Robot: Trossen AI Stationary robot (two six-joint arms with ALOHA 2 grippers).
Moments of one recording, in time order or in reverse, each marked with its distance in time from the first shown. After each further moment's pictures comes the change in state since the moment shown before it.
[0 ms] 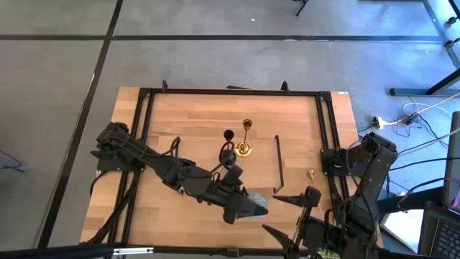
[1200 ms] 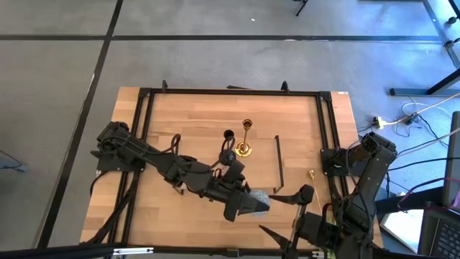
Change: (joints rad) left arm 0.027 0.000 0.000 0.028 0.026 0.074; right arm -0.025 0.000 0.000 -0.020 -0.050 0.360
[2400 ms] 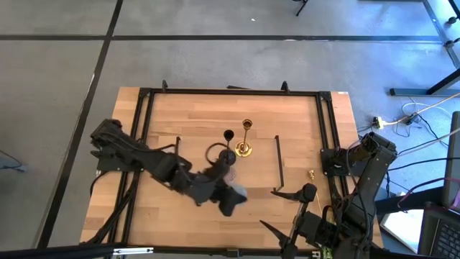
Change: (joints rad) left arm -0.039 -0.072 0.000 -0.620 -0.145 -0.191; right arm 0.002 0.000 0.000 -0.084 0.062 -0.029
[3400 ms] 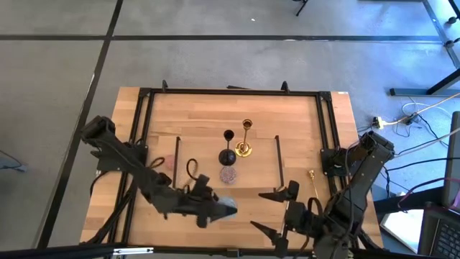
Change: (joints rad) left arm -0.175 -0.120 -0.488 0.866 -0.281 0.067; right arm -0.071 0.000 -0.001 -0.175 -0.229 0.401
